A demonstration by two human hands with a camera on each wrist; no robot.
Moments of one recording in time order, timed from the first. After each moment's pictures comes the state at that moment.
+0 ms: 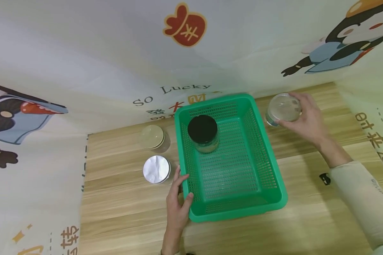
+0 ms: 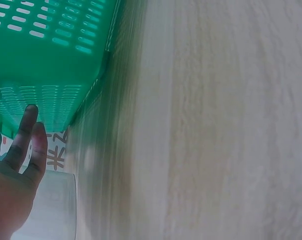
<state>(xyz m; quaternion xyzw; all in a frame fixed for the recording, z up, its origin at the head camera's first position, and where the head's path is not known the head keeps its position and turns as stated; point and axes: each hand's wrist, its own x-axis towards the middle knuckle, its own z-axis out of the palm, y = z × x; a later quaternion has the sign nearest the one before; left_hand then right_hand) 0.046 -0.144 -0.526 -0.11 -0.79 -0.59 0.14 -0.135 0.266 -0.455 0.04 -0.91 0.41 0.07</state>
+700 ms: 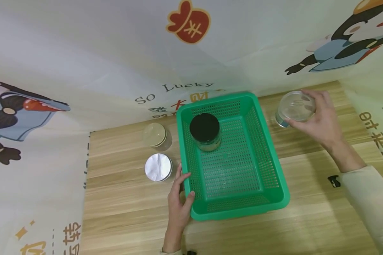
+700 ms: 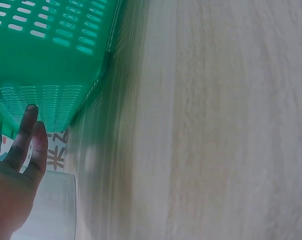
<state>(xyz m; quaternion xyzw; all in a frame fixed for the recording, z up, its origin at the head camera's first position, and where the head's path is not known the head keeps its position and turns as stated) 0.046 -0.142 -0.523 -0.11 -0.79 -0.59 0.13 -0.122 0.272 -0.440 0.02 -0.91 0.41 0.12</state>
